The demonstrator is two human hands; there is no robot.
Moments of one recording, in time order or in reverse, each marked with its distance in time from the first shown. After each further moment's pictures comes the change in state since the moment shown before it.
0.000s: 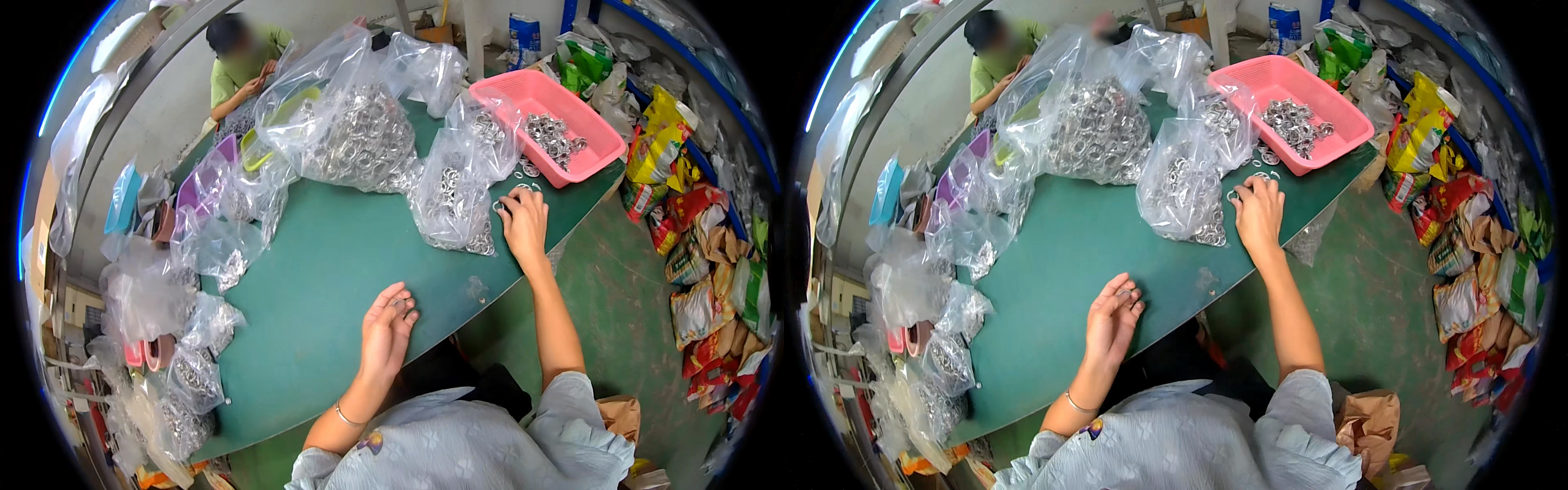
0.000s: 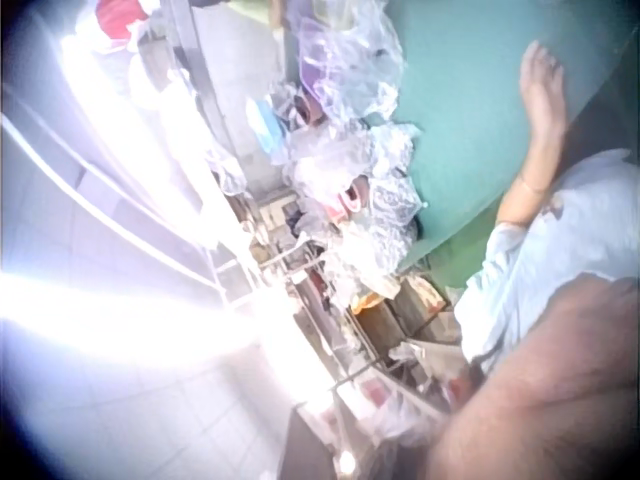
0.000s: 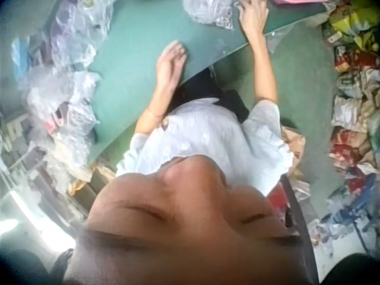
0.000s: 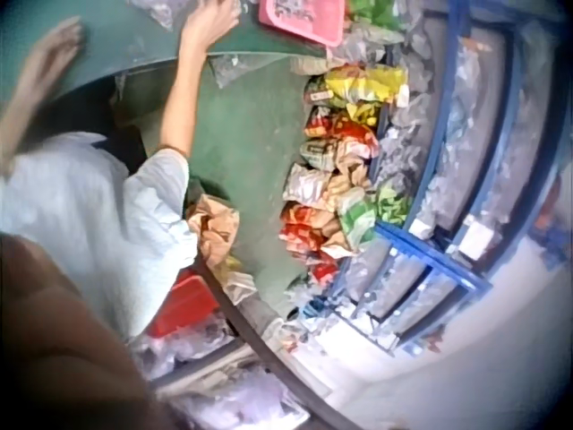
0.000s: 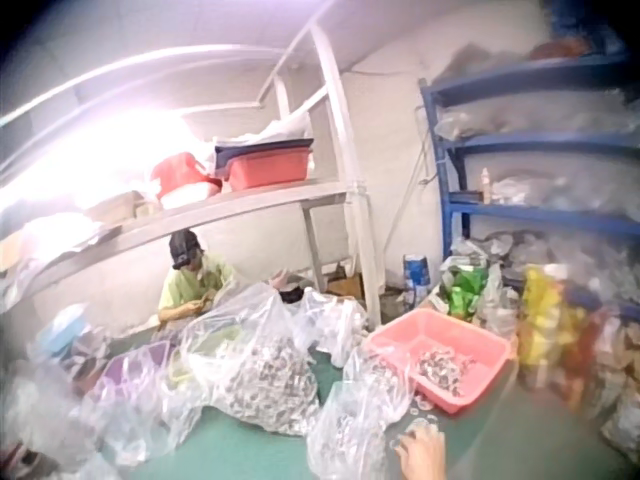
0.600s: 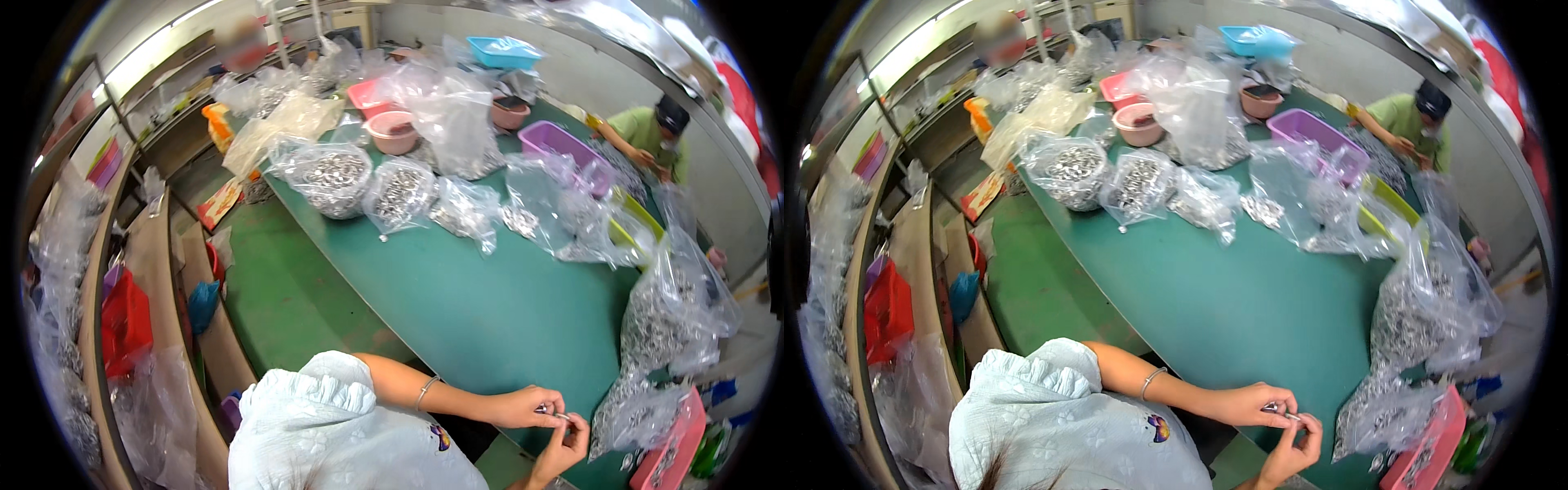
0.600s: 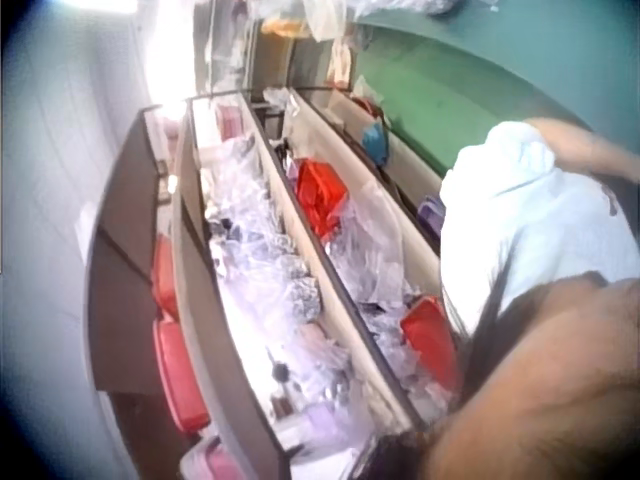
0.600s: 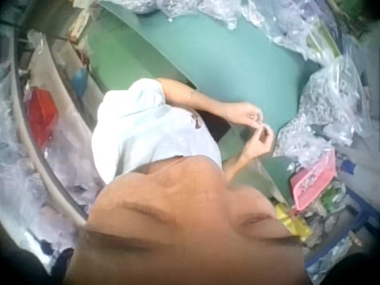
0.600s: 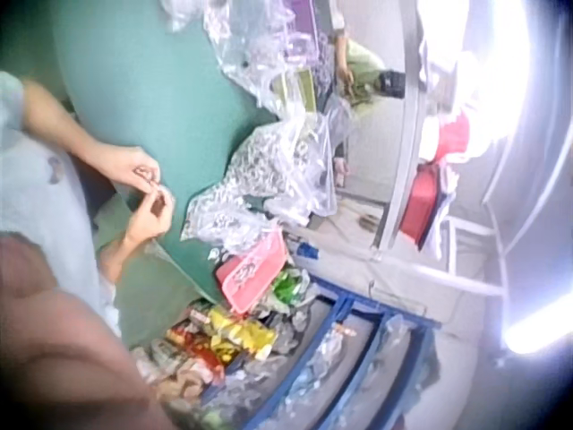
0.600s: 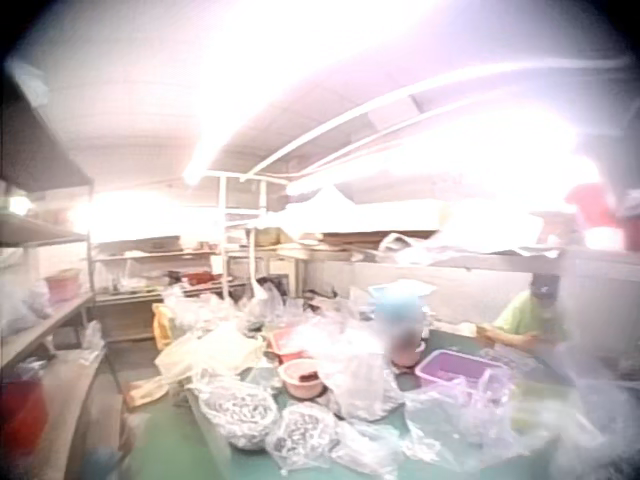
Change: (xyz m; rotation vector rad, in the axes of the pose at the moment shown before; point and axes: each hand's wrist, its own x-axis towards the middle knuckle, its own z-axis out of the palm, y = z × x) left_hand -0.046 0.020 -0.024 0.749 -0.155 0.458; right_hand -0.079 -0.154 -0.025 0.997 -0.557 -0.007
